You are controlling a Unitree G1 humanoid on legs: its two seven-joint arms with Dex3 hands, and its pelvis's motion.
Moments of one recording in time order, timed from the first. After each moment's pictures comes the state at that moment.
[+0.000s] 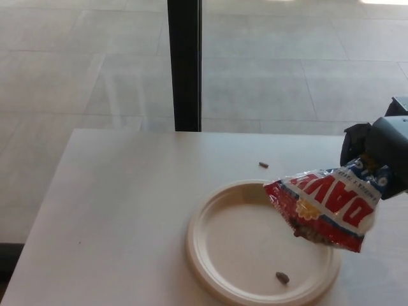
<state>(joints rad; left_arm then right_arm) 0.11 0.59 0.55 1.30 -0.32 -0.14 -0.30 -0.57 -0.66 0.32 0.20 -0.74 0.13 0.17</state>
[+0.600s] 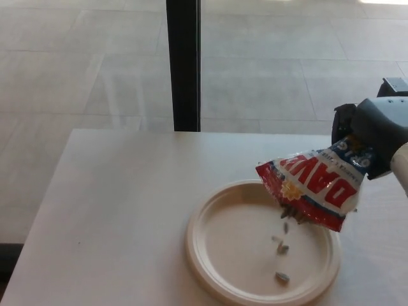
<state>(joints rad) 0.11 0.60 0.54 1.30 -0.32 -0.14 -0.32 -0.68 -0.61 0.39 0.20 -0.85 0.27 0.21</state>
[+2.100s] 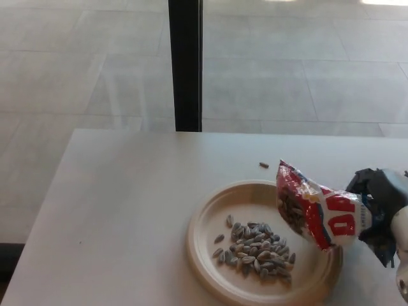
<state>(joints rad) 0.15 0.59 0.54 1.30 -0.32 -0.14 -0.33 -0.42 -0.33 0.08 0.20 -0.76 0.50 0.26</state>
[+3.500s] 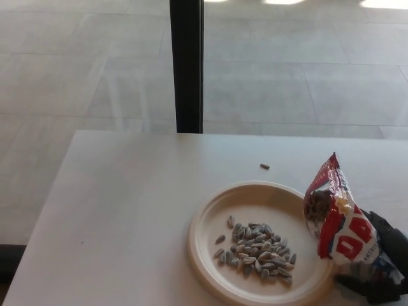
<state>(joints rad) 0.17 0.57 0.57 1.30 -0.32 -0.14 -0.33 -0.16 -0.41 0.03 0.21 -0.37 0.19 0.26</state>
